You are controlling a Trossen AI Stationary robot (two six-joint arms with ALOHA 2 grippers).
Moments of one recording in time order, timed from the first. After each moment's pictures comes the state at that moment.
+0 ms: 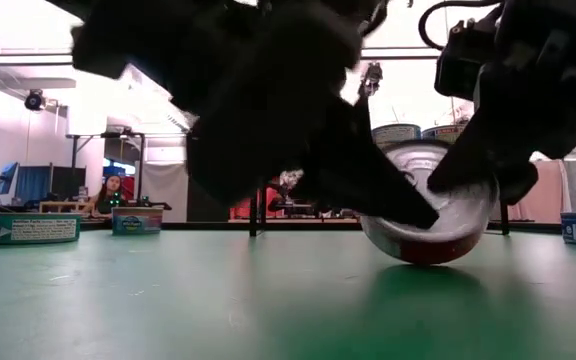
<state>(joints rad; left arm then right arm) -0.46 2.15 1.28 0.24 -0.38 -0.04 0.53 1.64 0.63 0.30 0.38 0.81</state>
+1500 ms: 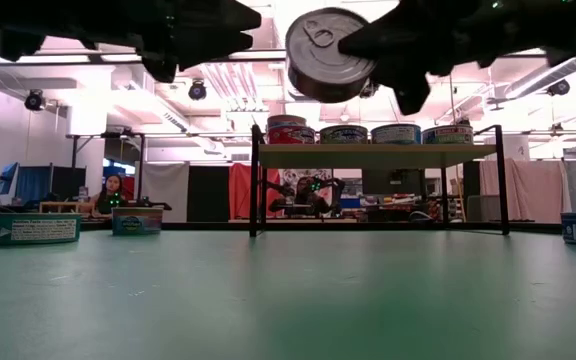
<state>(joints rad) -0.49 1.60 0.57 1.06 -0.79 0.07 0.29 1.44 0.57 0.72 0.29 0.27</state>
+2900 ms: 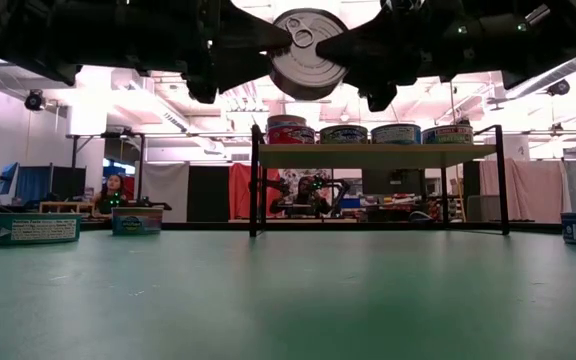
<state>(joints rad) -0.28 1.61 0.58 1.07 -0.46 0.00 0.15 1.52 0.57 0.90 0.08 0.07</state>
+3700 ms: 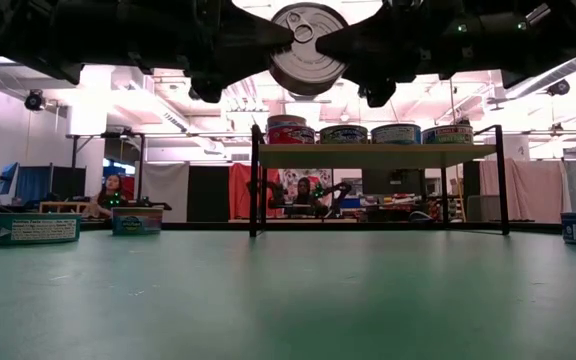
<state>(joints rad) -0.27 1.61 0.59 1.05 -0.40 -0.02 0.15 1.52 0.57 0.92 0.08 0.05</state>
